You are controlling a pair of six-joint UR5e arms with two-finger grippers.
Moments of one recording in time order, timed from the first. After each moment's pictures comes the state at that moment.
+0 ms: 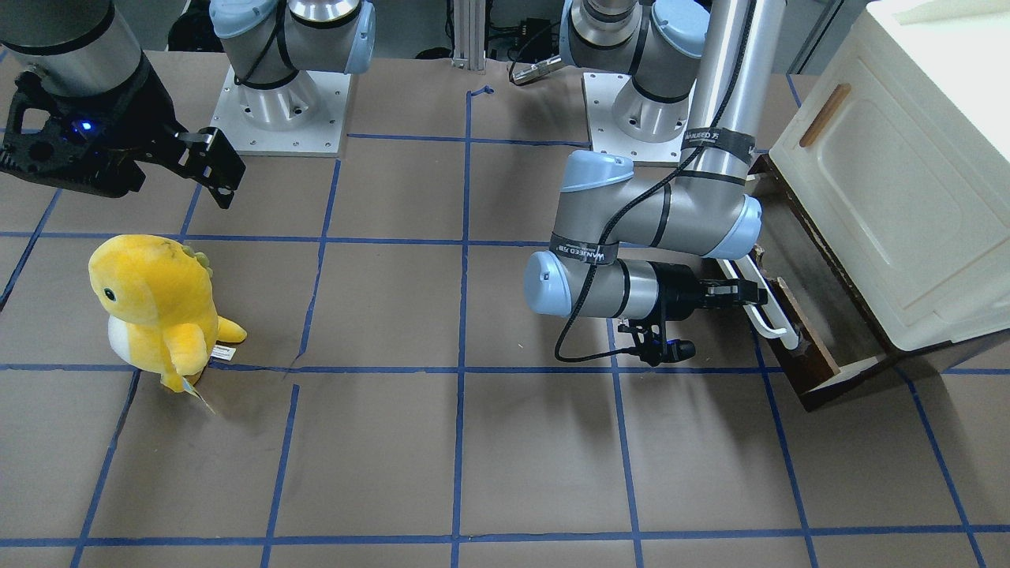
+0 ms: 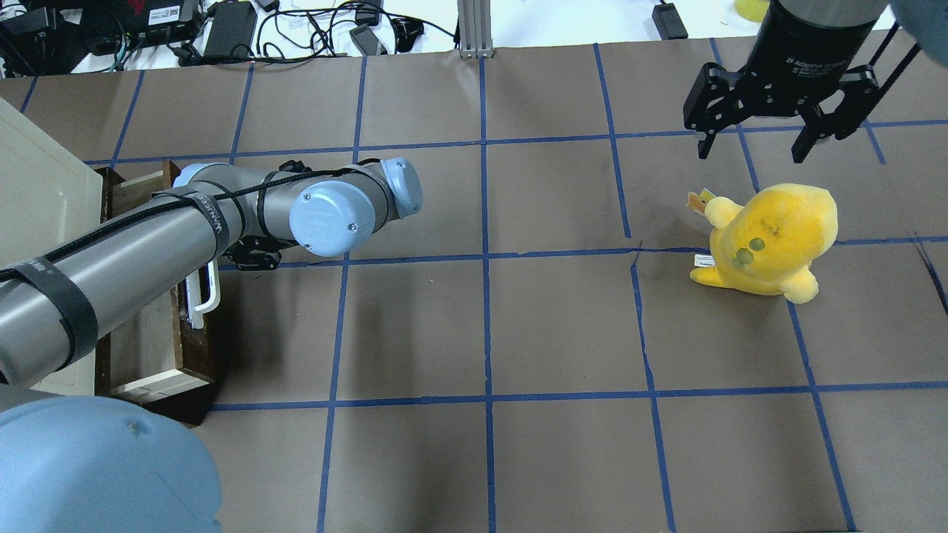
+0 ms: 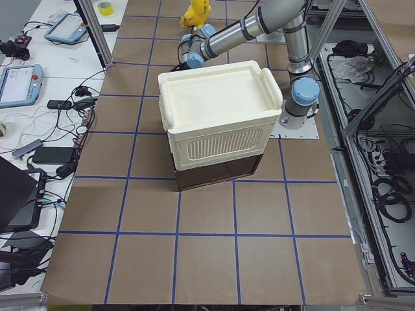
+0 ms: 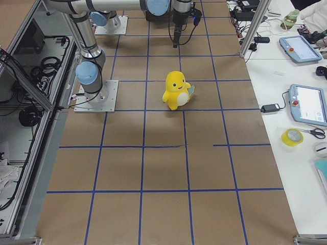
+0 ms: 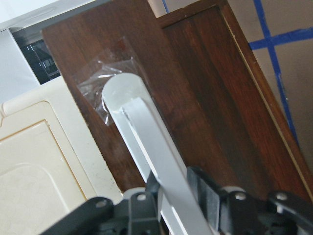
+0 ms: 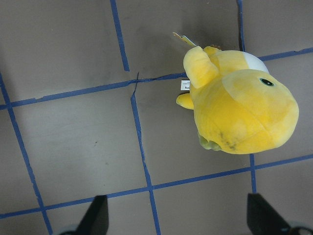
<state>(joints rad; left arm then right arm) -1.76 -2.04 -1.77 -1.70 2.77 -0.44 1.51 -1.53 1.48 -1.44 -1.63 0.11</state>
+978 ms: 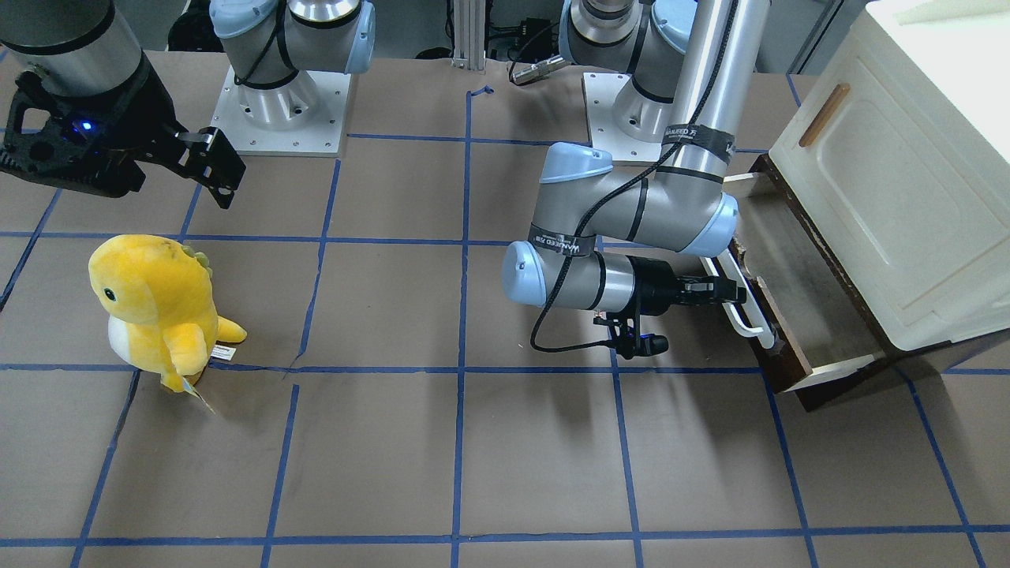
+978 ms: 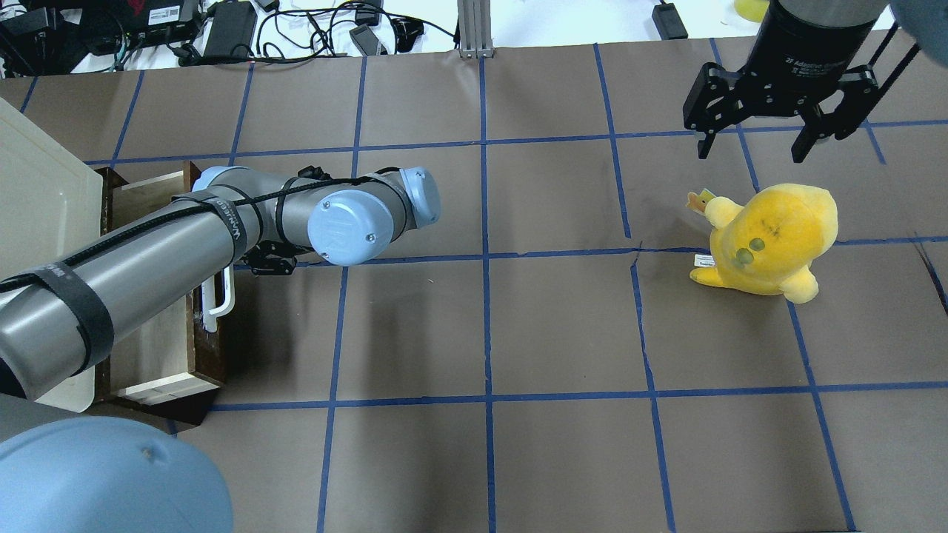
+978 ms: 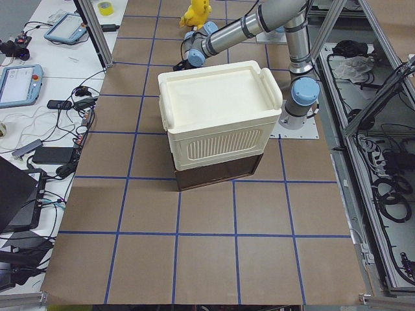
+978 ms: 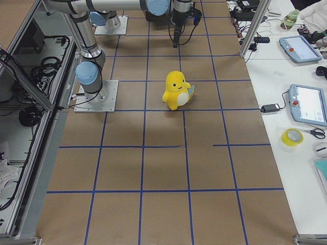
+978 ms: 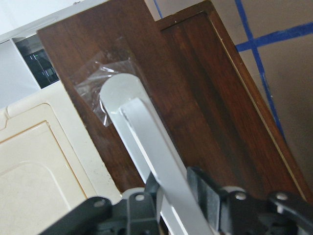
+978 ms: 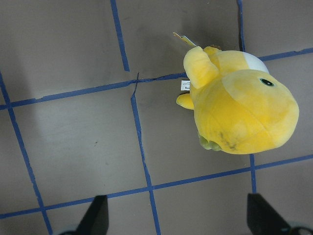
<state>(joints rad) -1.81 -2.05 -1.78 -1.71 2.76 -0.44 1.51 -1.53 1.48 -1.44 -1.63 0.11</state>
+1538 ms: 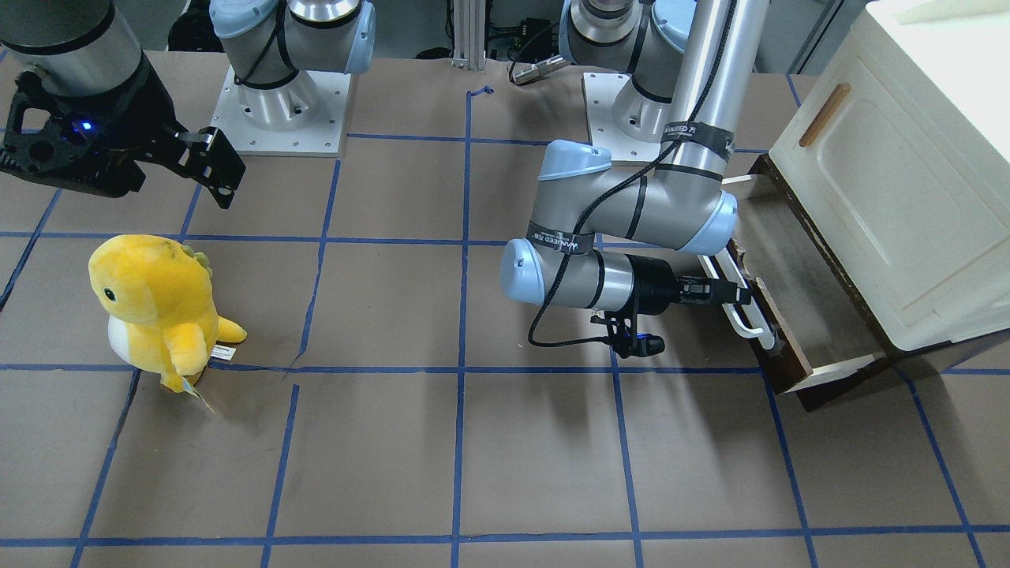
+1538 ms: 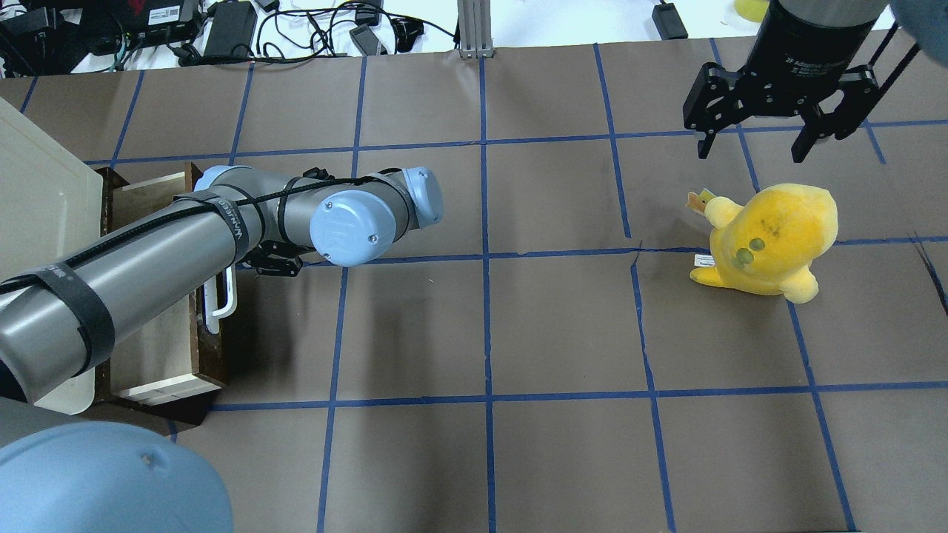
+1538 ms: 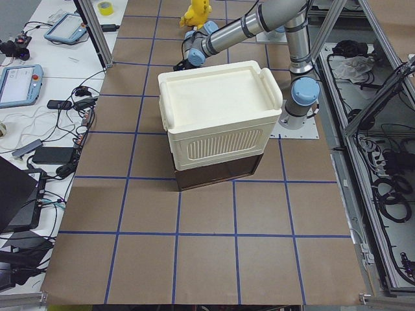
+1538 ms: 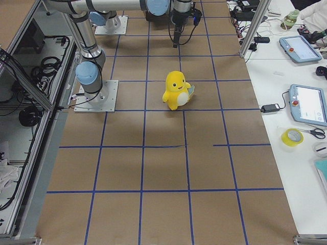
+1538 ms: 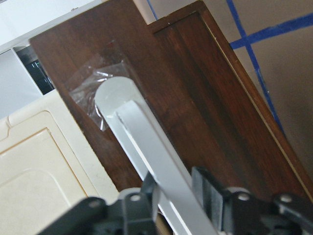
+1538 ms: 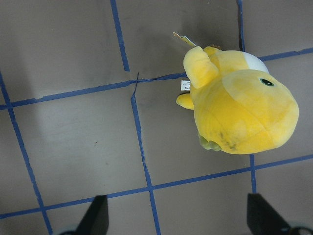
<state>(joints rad) -1.82 -2.04 -1.77 -1.70 2.75 -0.35 1.51 -1.53 1.48 -1.44 -1.63 0.11</state>
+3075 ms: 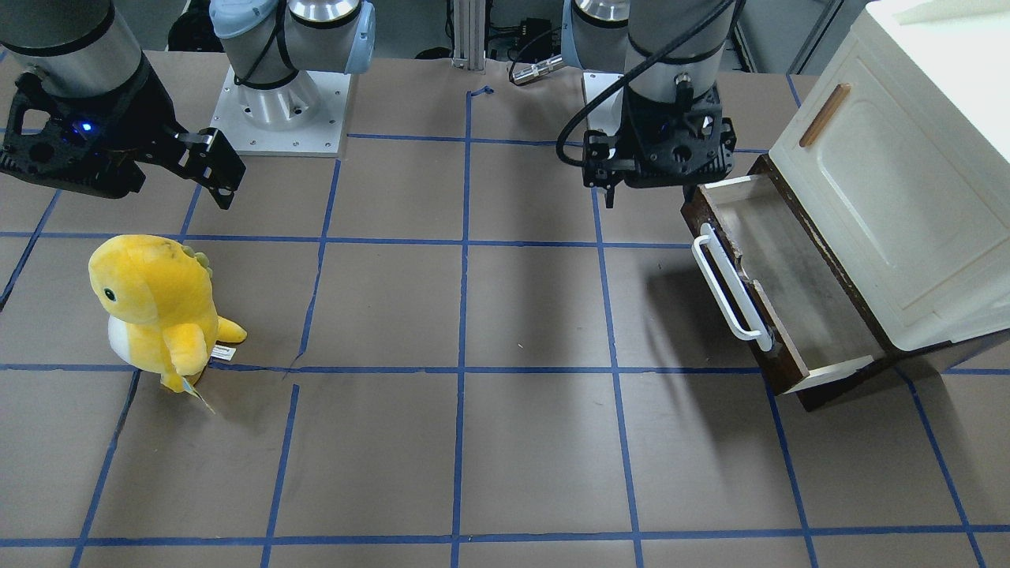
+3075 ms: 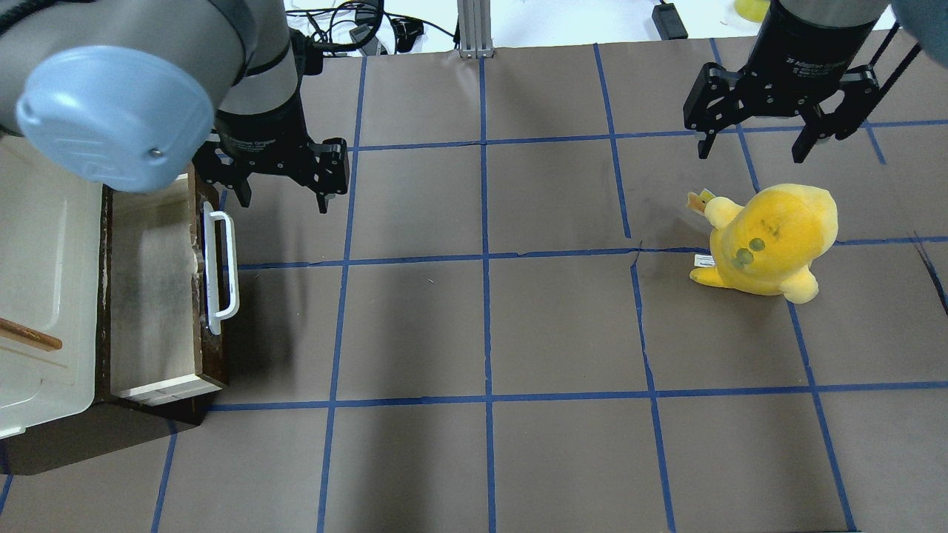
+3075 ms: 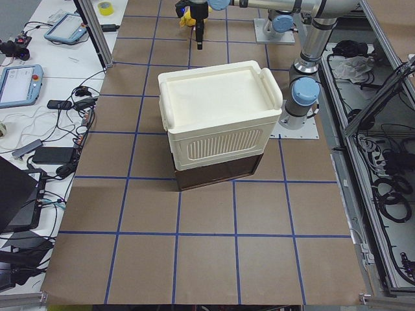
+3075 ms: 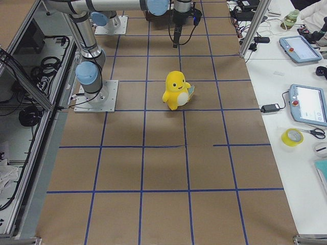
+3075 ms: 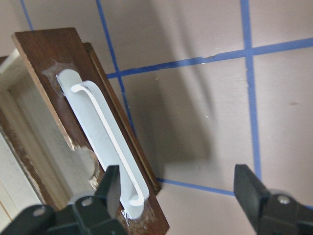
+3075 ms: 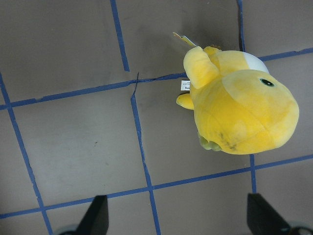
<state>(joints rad) -1.73 -1.59 -1.52 -1.63 1.72 -0.16 1.51 -1.53 1.48 -1.44 -1.63 0.11</state>
